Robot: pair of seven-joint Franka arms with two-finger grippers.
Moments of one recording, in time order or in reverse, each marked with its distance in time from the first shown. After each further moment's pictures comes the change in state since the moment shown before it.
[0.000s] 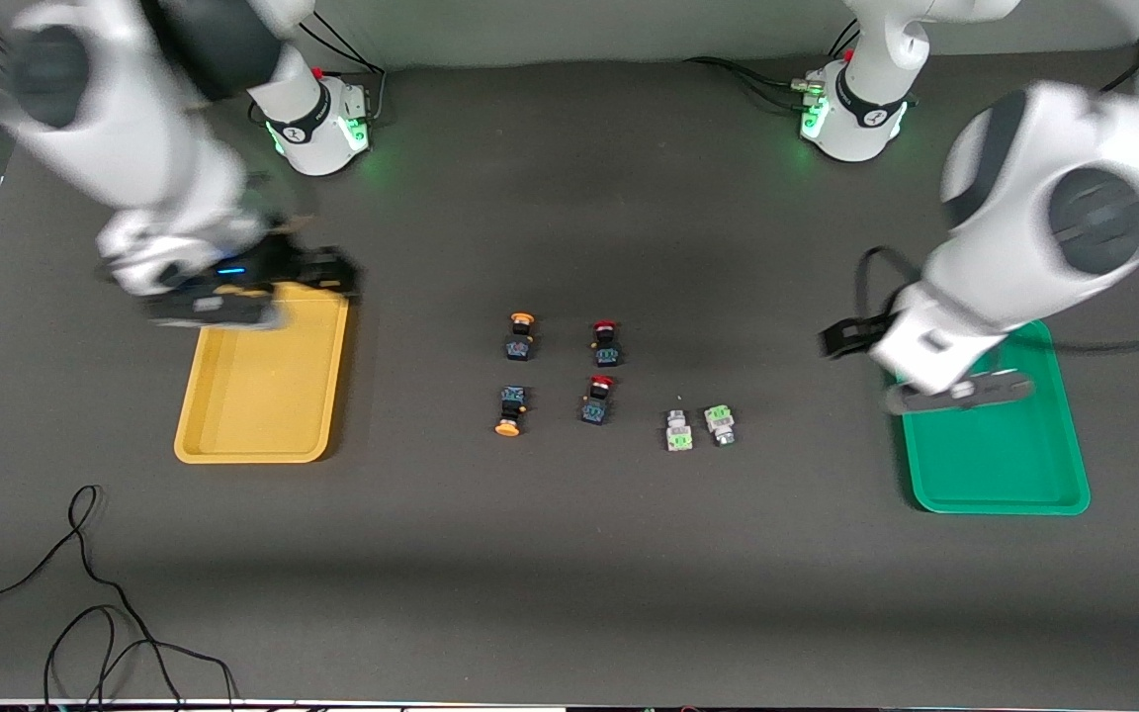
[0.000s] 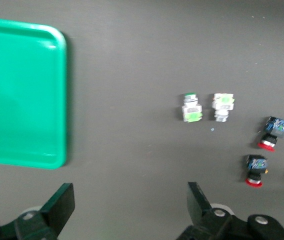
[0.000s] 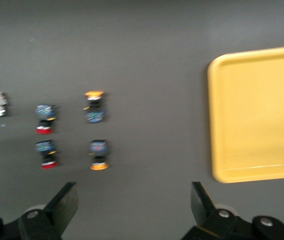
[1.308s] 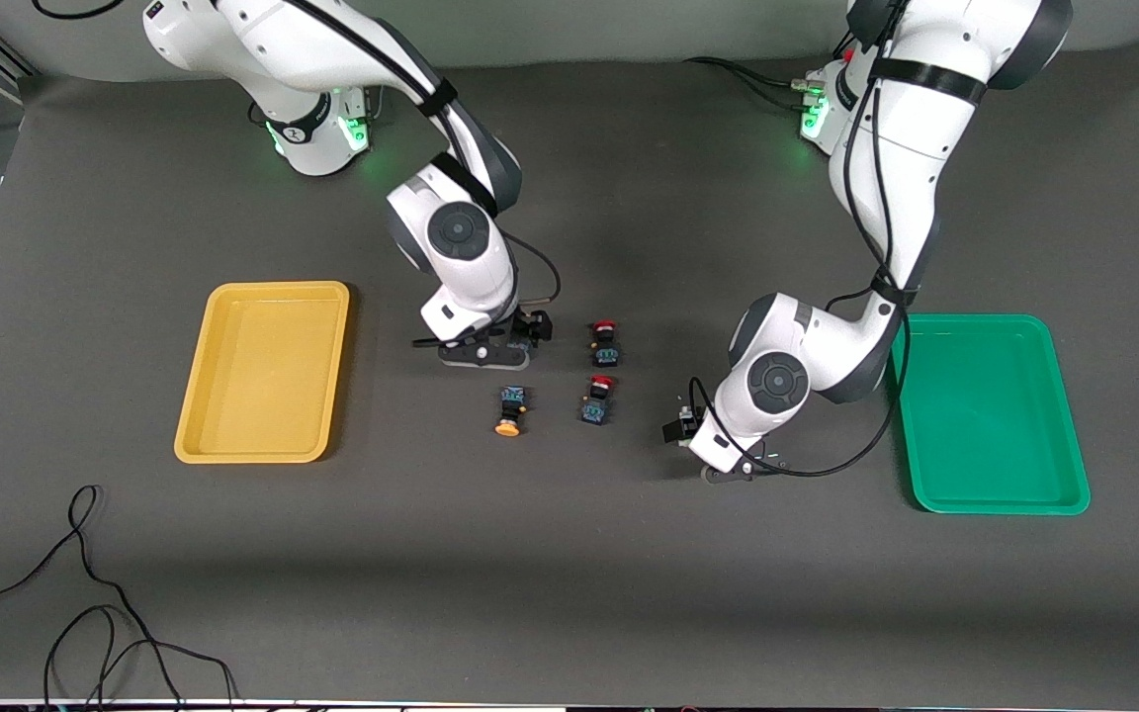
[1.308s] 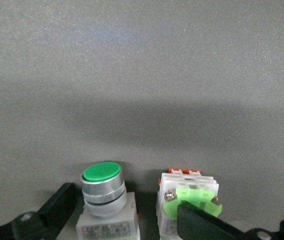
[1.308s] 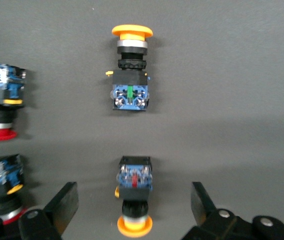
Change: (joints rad) left arm -0.124 0.454 0.000 -0.117 -0.003 0.666 -0.145; right arm 0.211 0.395 -0.011 -0.260 -0.030 0.656 0.171
